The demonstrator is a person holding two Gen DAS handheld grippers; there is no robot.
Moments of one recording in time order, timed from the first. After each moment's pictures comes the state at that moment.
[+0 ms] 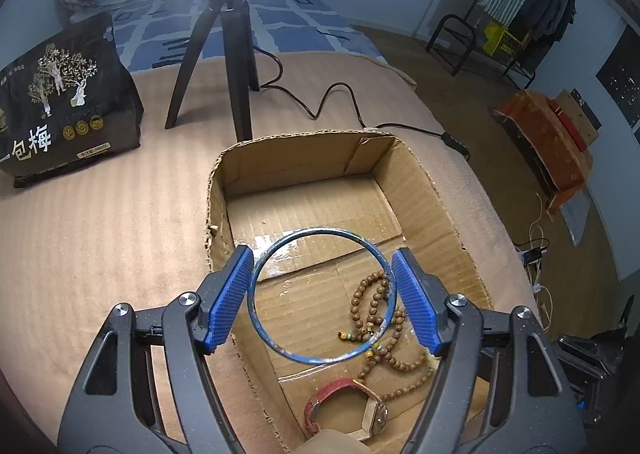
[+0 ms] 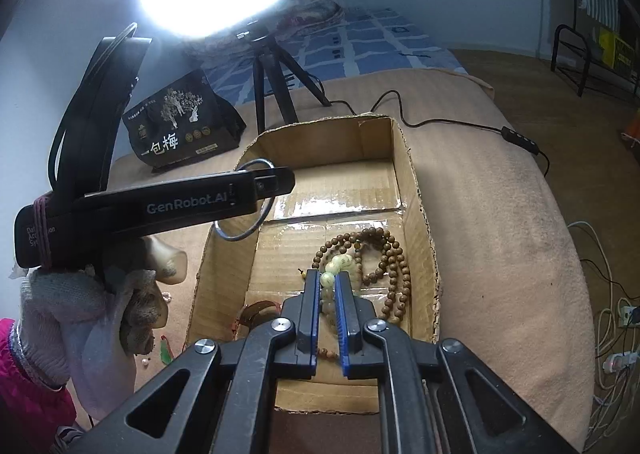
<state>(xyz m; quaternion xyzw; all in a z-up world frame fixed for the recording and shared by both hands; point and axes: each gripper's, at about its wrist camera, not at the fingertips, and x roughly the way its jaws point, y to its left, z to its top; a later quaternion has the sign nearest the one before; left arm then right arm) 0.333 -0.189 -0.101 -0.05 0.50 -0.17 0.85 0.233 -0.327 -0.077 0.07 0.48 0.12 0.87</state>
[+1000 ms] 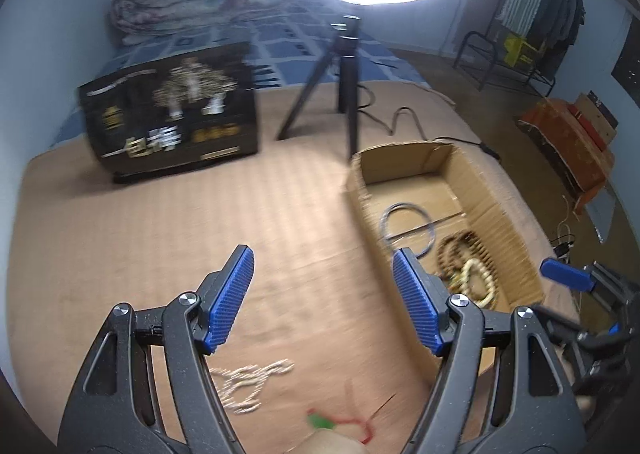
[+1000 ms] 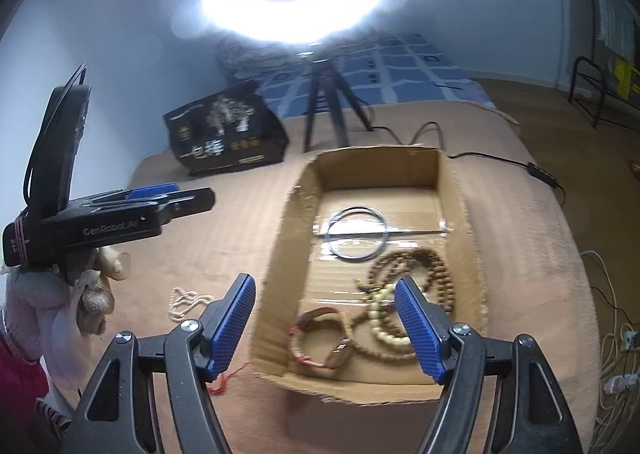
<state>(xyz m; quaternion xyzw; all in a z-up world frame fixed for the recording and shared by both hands) 0.275 -0.068 -0.052 -0.01 0.46 -0.12 0.88 0.209 -0.282 -0.049 0.05 0.44 0.16 0.88</state>
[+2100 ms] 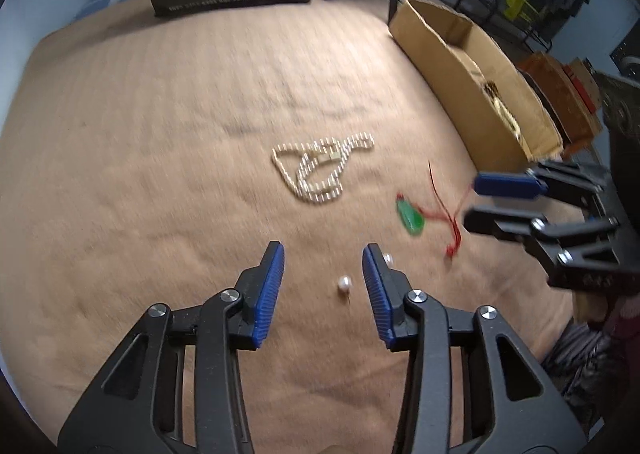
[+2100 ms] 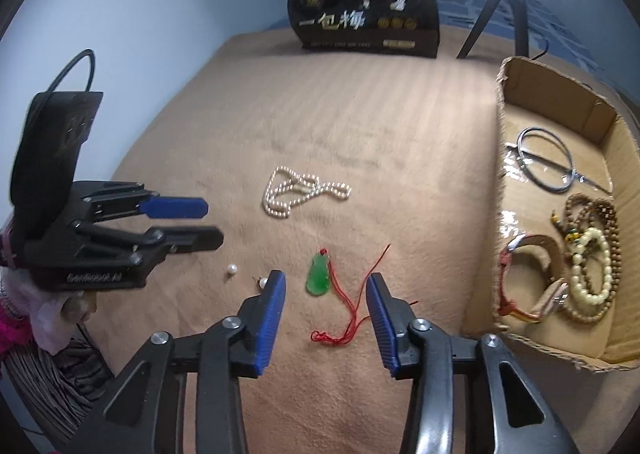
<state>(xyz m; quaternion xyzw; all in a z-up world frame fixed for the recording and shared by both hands) 0.156 0.026 -0.139 -0.03 0.57 -0.16 0.81 0.171 -0.148 -0.129 -0.04 0.53 0.30 0.79</state>
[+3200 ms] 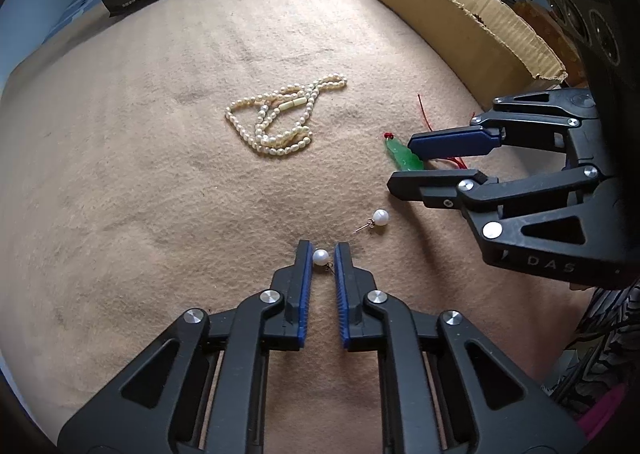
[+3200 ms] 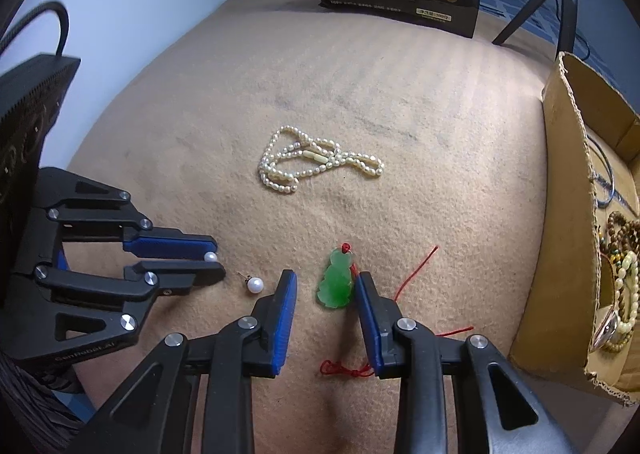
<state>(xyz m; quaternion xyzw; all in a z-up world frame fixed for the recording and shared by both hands) 0.148 -0.003 -0.173 0.05 0.58 -0.18 0.79 0.179 -0.104 -0.170 -0.11 0.55 0.29 0.78</state>
